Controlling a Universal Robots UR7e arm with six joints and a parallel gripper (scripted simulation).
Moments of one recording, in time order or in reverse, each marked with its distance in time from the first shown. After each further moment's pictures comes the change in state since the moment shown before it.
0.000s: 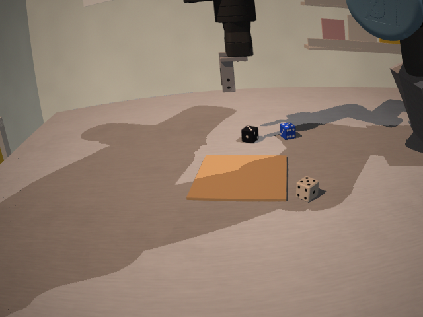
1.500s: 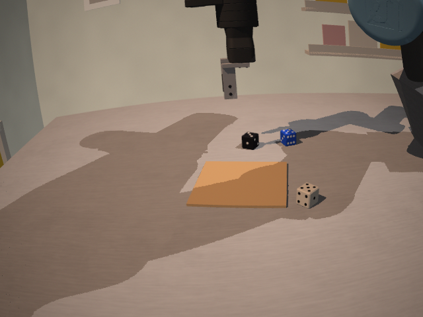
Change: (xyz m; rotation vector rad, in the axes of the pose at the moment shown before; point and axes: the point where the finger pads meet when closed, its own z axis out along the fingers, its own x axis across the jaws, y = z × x) arm -0.006 0.002 0.000 0.000 0.000 0.000
